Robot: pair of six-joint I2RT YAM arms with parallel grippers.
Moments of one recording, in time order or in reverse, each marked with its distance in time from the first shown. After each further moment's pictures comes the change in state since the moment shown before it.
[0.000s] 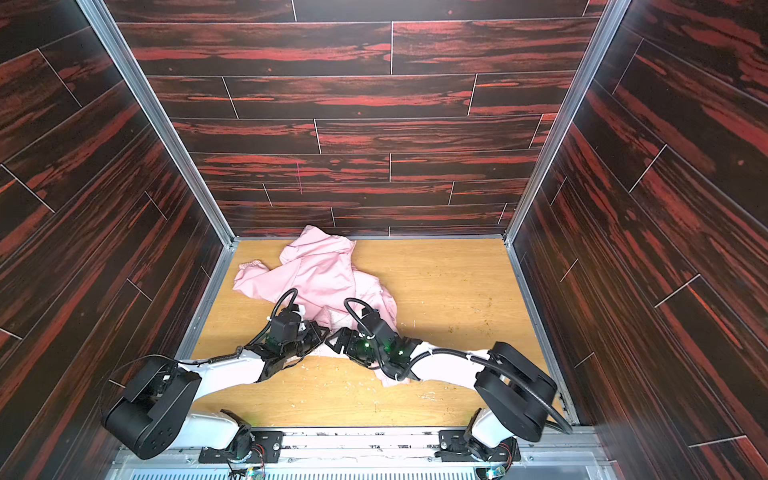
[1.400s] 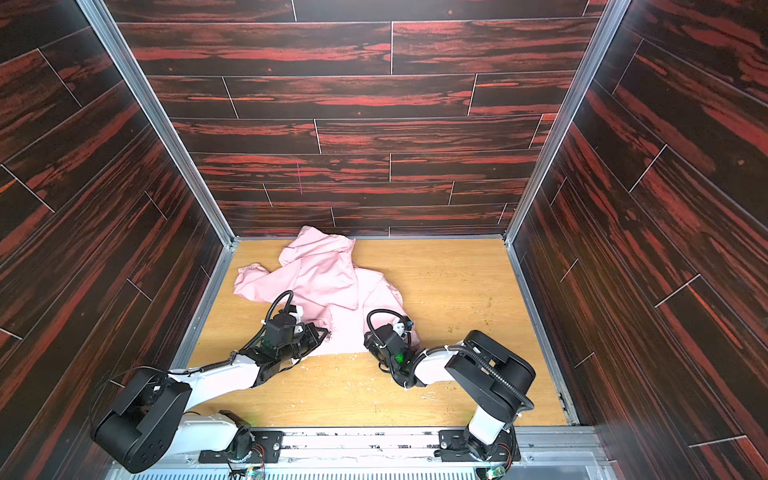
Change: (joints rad) left arm 0.008 -0.072 -0.032 -0.007 0.034 0.017; right arm -0.096 0.112 -0.239 0.275 0.375 0.165
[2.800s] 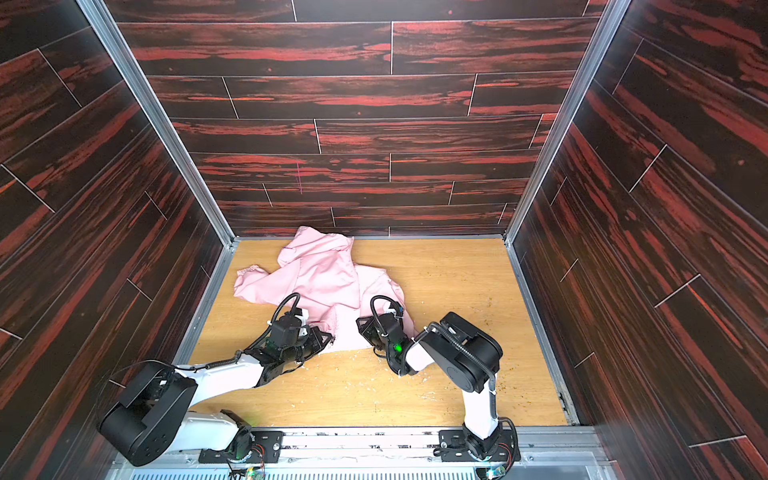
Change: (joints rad) left arm -0.040 0.032 0.005 -0.010 0.007 0.003; right arm -0.089 0.252 0.117 0.340 -0.166 -0.103
